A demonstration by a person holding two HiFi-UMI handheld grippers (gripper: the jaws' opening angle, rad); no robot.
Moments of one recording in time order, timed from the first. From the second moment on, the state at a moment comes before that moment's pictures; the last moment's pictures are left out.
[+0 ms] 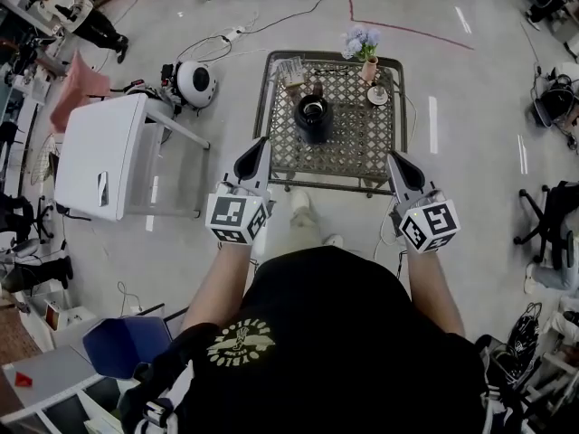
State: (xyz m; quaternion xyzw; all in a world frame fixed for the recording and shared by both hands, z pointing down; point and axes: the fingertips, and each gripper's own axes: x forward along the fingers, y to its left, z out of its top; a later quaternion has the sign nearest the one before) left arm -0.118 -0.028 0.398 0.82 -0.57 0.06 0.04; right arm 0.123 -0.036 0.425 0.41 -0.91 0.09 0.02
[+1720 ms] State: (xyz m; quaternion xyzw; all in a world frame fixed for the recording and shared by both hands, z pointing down) left arm -0.180 -0.121 0.420 0.82 -0.56 0.07 0.07; right arm 0.082 -0.135 0.439 0.44 -0.89 0.10 0.05
